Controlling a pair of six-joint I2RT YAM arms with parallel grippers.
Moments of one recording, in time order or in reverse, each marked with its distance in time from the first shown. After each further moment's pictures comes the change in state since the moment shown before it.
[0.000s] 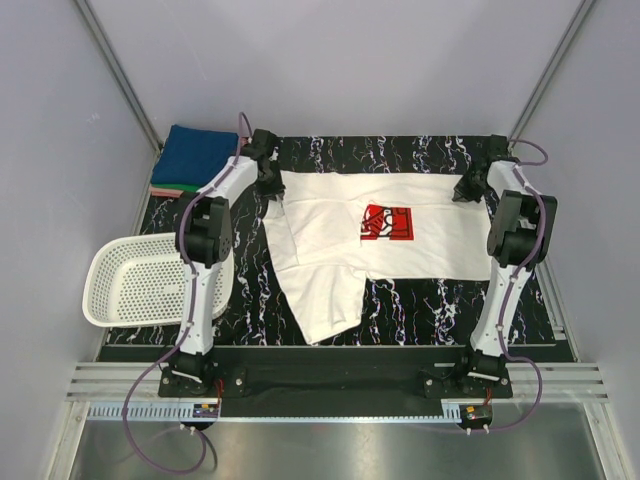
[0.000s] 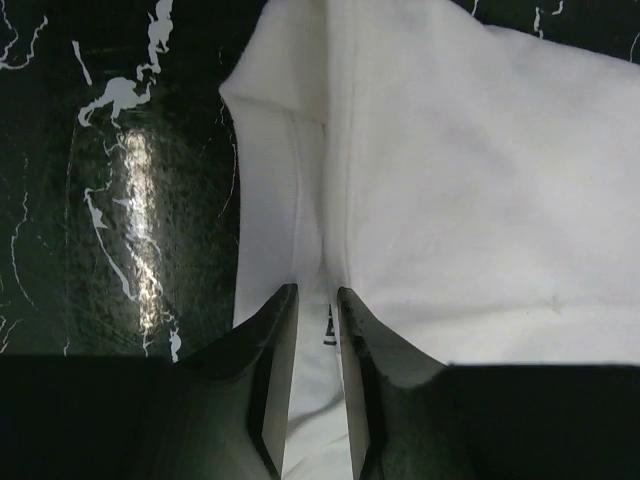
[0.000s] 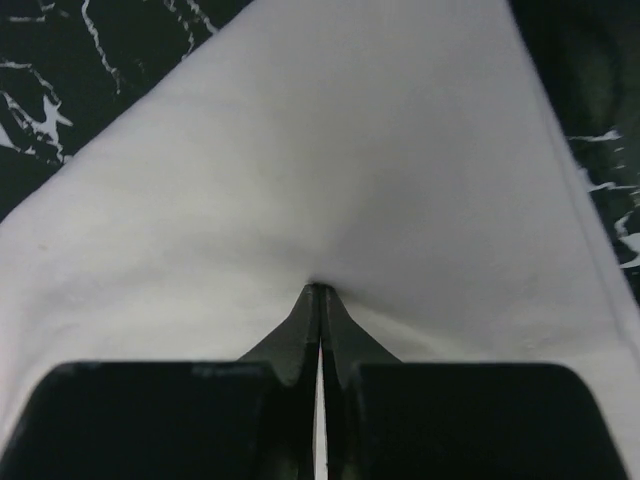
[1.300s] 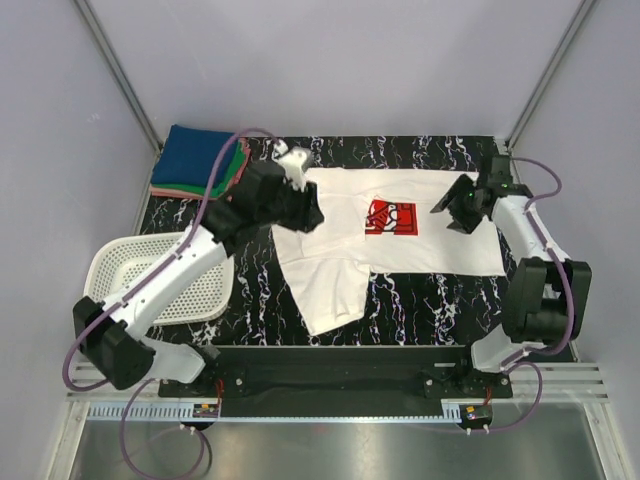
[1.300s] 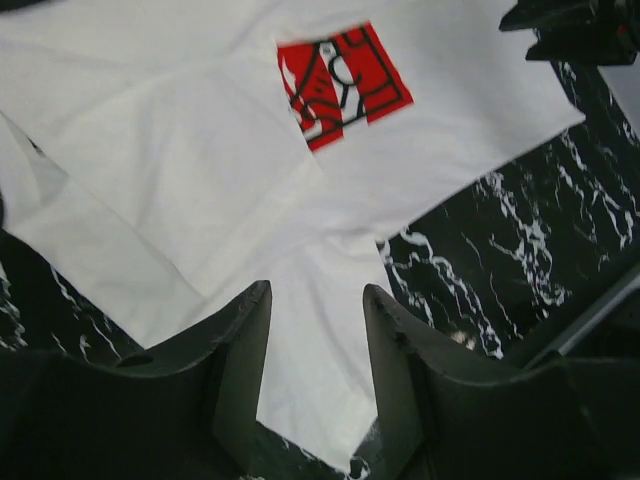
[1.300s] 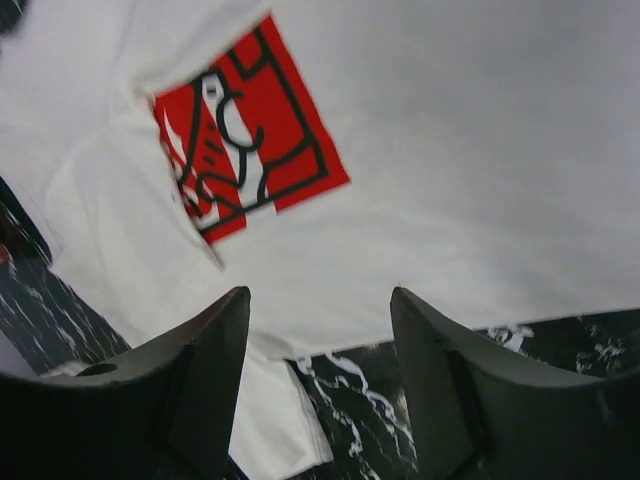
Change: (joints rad) left arm -0.389 -1.001 -0.658 0.200 0.078 0.152; right arm 0.072 -0.690 -0.550 -0.055 -0.075 0.150
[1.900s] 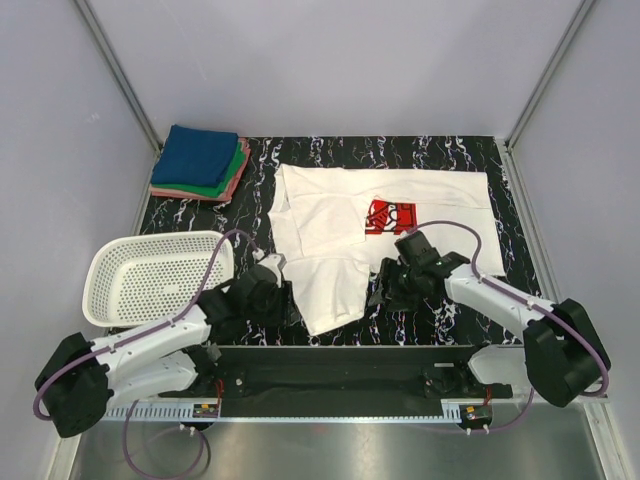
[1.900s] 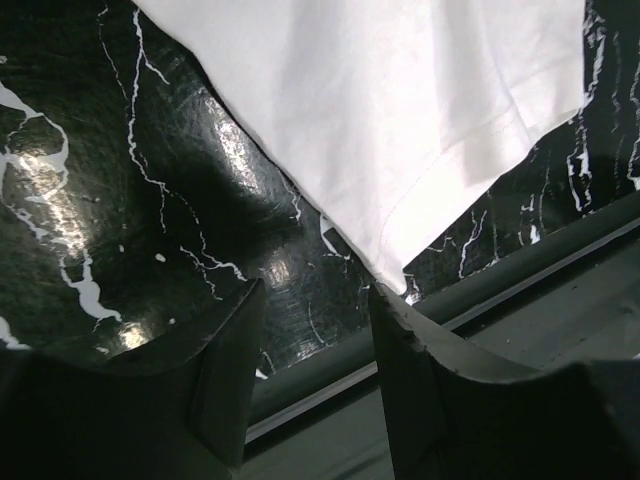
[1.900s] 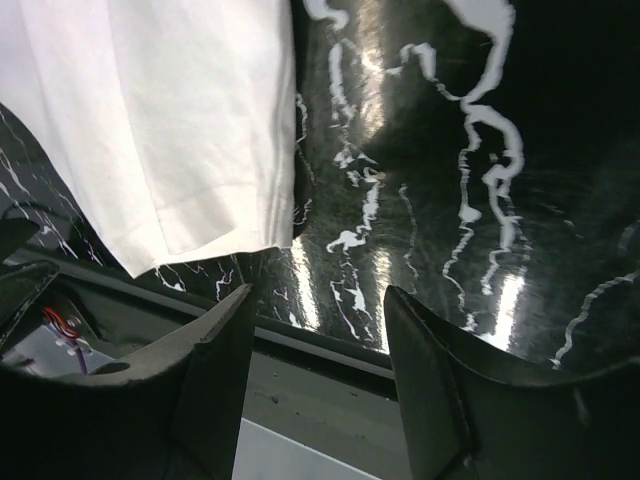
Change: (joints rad) left arm -0.206 -0.403 -0.904 0.154 -0.092 -0.415; right arm 0.642 -0.342 -0.571 0.087 -0.033 0.124
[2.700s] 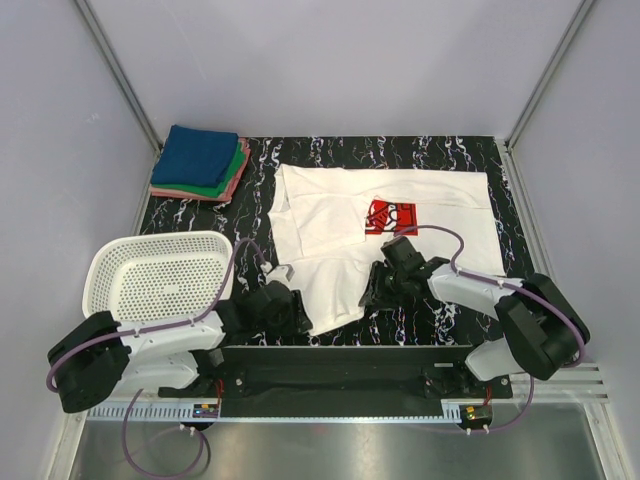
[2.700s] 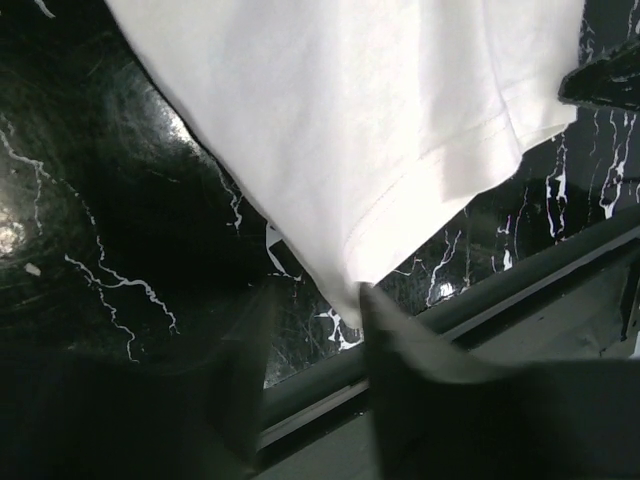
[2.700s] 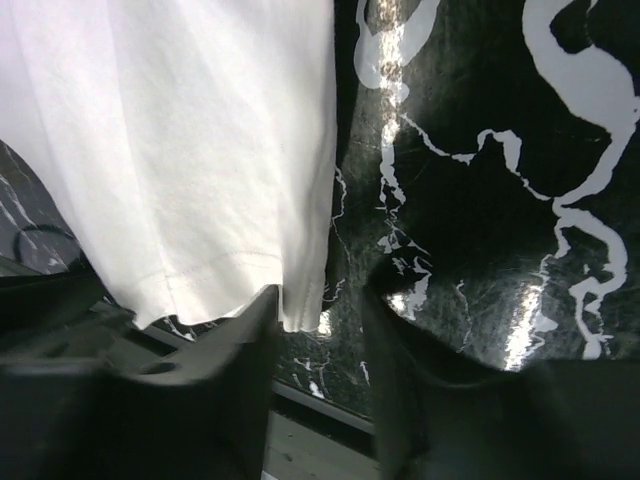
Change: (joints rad) left arm -0.152 0.118 -0.104 0.260 -0.084 -0.244; right arm 0.078 0.165 -0.054 0.277 -0.006 0.071
